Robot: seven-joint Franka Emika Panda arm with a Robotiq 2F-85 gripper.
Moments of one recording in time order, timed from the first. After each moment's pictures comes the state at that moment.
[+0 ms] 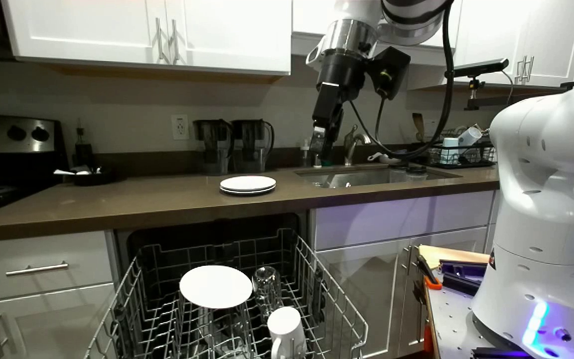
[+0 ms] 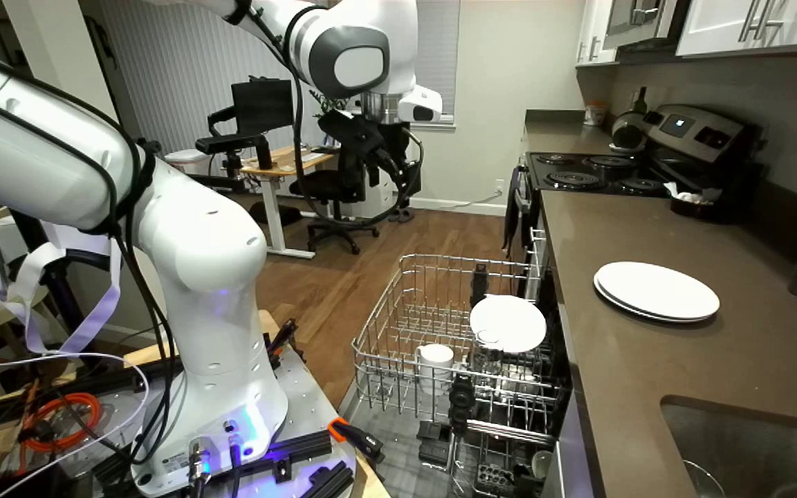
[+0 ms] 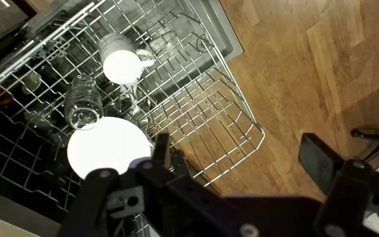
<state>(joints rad) 0.16 -0.78 -0.07 -2.79 0.24 2.20 -0.10</state>
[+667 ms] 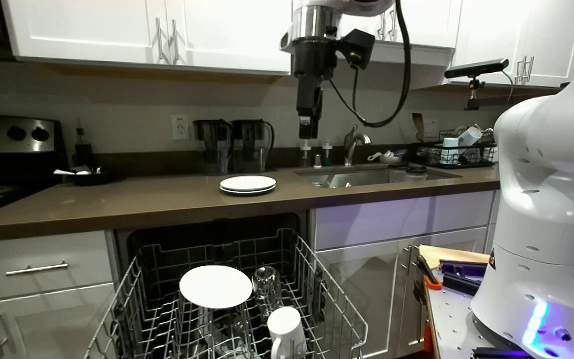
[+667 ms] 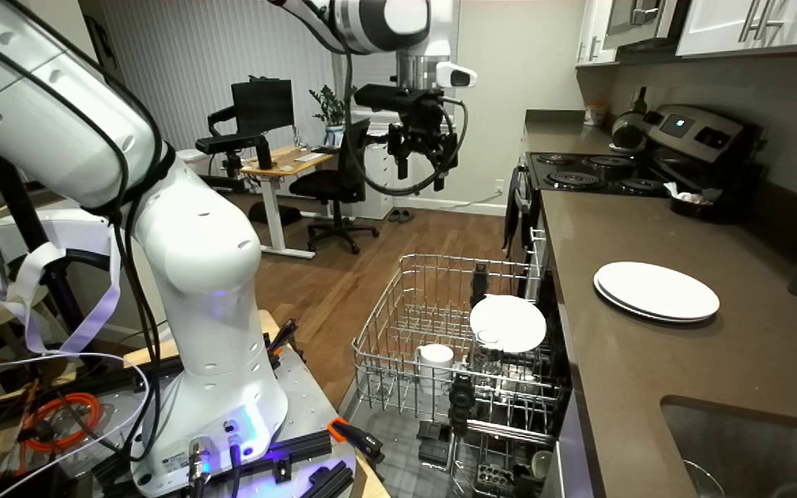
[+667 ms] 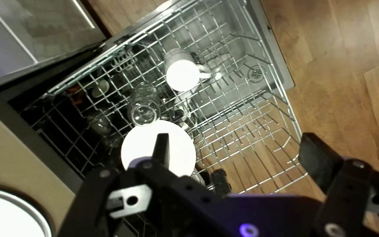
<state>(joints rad) 0.08 -0.55 -0.02 -2.50 0.03 1.99 -0.09</state>
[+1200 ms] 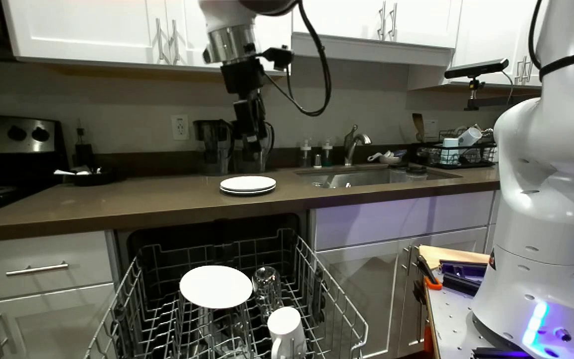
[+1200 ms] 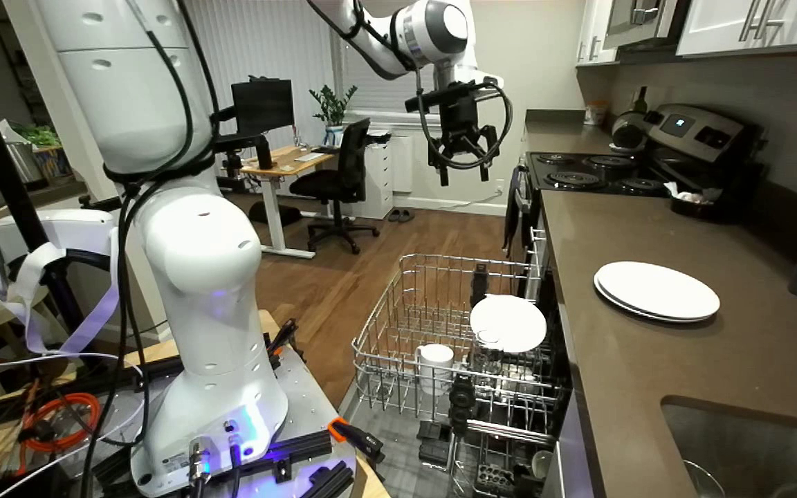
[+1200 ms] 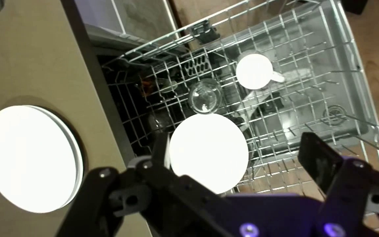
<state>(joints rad) 0.08 -0.06 0.10 -2.05 -0.30 1.84 0.00</state>
